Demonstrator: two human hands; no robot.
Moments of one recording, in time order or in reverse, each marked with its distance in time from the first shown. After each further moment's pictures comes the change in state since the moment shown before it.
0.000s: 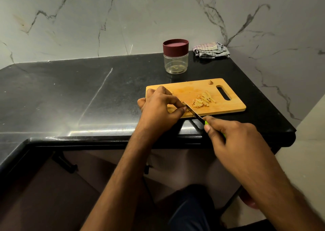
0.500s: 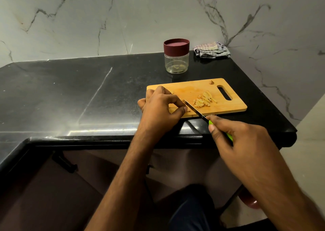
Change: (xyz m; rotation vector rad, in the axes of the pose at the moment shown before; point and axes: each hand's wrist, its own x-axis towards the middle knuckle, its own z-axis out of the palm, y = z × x) left_hand -0.003 0.000 0.001 -0.004 0.017 -0.016; right_hand -0.009 0.001 -0.002 0.025 0.076 -0.054
